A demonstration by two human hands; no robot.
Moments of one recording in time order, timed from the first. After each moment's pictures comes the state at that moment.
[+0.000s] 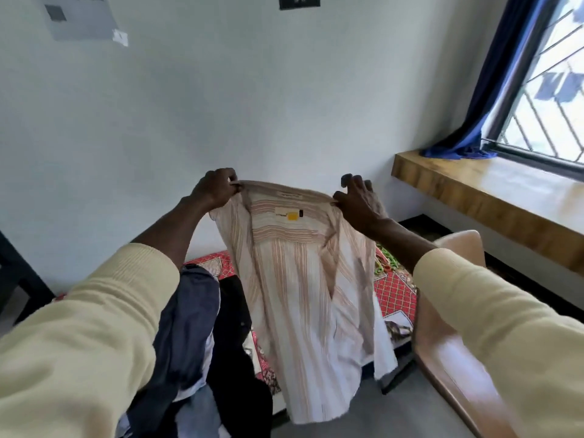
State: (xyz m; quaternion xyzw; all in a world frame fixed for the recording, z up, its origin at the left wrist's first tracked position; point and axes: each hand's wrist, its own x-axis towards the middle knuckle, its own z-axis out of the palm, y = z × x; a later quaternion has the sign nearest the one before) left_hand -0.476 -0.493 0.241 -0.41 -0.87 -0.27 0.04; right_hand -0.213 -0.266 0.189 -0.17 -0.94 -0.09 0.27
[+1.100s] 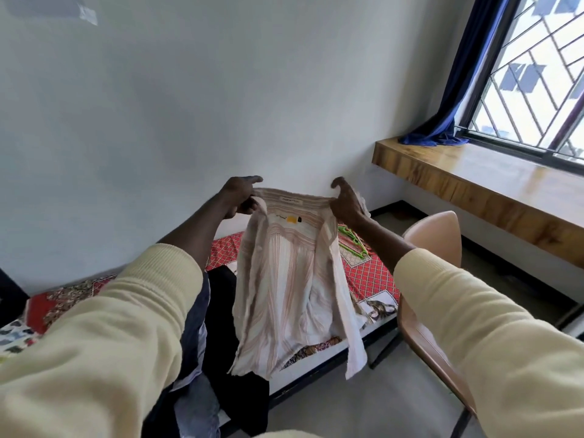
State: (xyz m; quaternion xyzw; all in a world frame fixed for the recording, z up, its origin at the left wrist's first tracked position) left_hand -0.412 -0.476 0.217 -0.30 -0.76 -0.50 -0.30; right_hand -0.208 -0.319 0.179 -0.40 -0.83 0.27 0.29
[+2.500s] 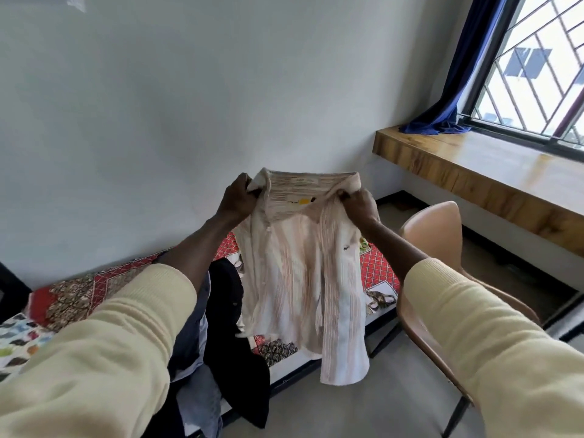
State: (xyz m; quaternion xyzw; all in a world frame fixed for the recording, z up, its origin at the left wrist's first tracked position) left_hand -0.399 -0.482 0.177 -0.43 -0.79 -0.44 -0.03; right_hand -0.181 -0.308 0.155 -0.50 -0.73 0.36 0.31
